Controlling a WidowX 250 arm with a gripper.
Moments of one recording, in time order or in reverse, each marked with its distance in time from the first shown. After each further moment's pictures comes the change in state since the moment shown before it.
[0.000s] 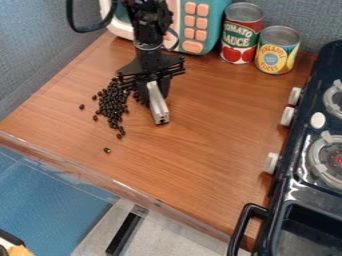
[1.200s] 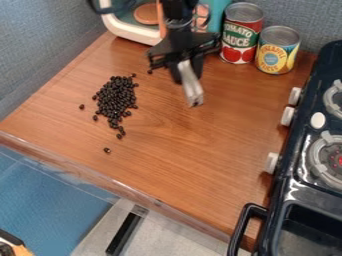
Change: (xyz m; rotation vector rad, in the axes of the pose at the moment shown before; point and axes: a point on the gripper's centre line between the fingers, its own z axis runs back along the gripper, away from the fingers) arm -0.008 -0.067 0.043 -0.152 -0.015 -0.058
